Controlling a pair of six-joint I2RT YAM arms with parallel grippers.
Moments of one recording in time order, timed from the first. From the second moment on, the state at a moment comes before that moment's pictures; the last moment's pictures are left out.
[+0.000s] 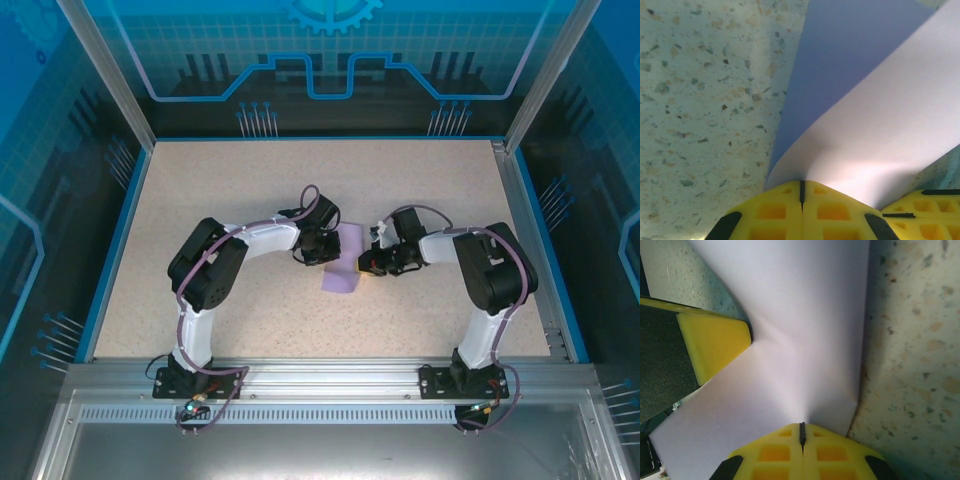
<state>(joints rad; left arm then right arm) -0.61 2.02 1.31 -0.45 0.21 -0.87 0.31 1.84 0.83 -0.12 -0.75 0.47</state>
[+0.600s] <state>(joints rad) -0.61 2.02 1.31 -0.44 0.21 -0.87 0.35 1.76 0.78 -0.12 -0.76 0.49</state>
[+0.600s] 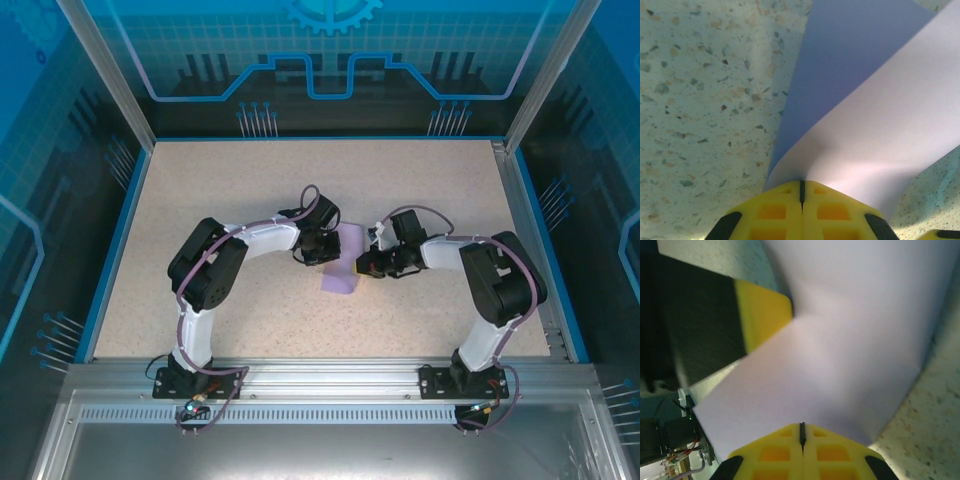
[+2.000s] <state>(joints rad) -0.61 2.02 1.30 -0.43 0.21 -0.87 0.40 1.65 0.70 -0.11 -0.76 0.51</state>
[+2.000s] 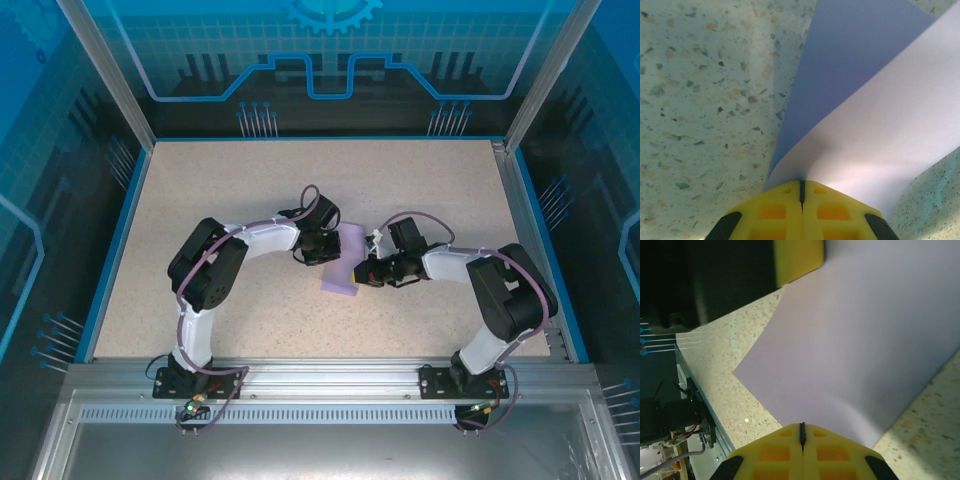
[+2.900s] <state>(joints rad) -0.61 2.02 1.30 -0.42 0.21 -0.87 0.43 1.69 0.68 -0.16 -0.72 0.47</state>
